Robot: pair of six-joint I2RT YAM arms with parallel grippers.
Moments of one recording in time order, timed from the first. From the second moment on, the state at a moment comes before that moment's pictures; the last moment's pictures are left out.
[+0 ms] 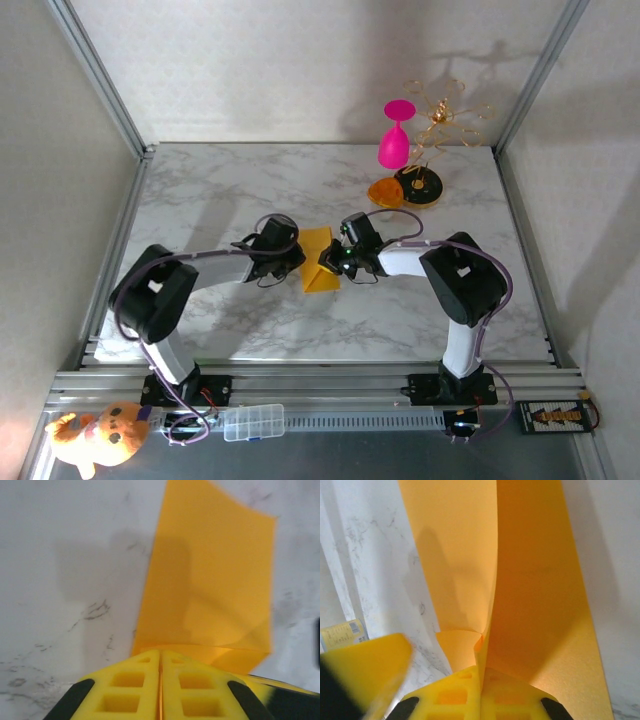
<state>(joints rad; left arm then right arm) -0.55 1.69 0.88 -0.06 0.07 -1.10 0.63 1.86 0.92 0.10 -0.44 1.02</state>
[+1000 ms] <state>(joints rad) -0.45 1.33 0.53 0.59 0.47 -1.21 0.52 1.65 0.89 0.54 -0.83 1.10</state>
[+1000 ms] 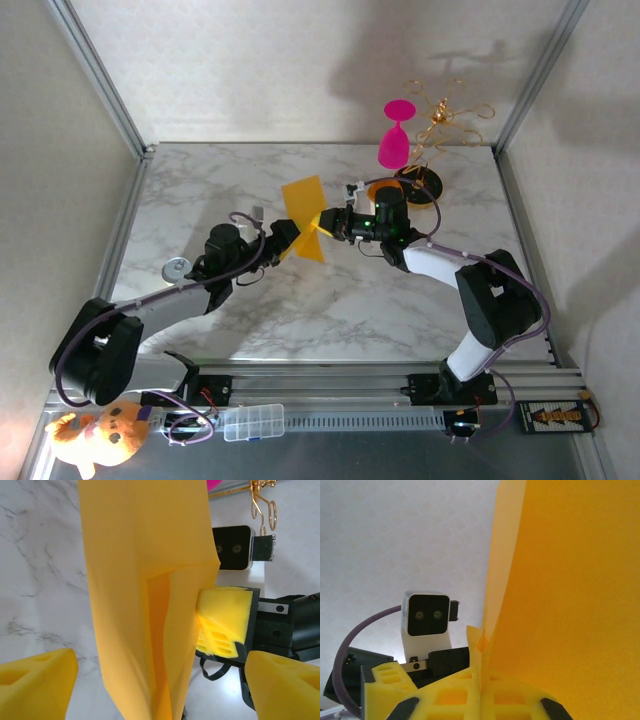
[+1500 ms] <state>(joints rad) -0.45 1.34 0.54 0.68 0.49 -1.24 0.51 1.65 0.88 0.59 -0.85 1.15</state>
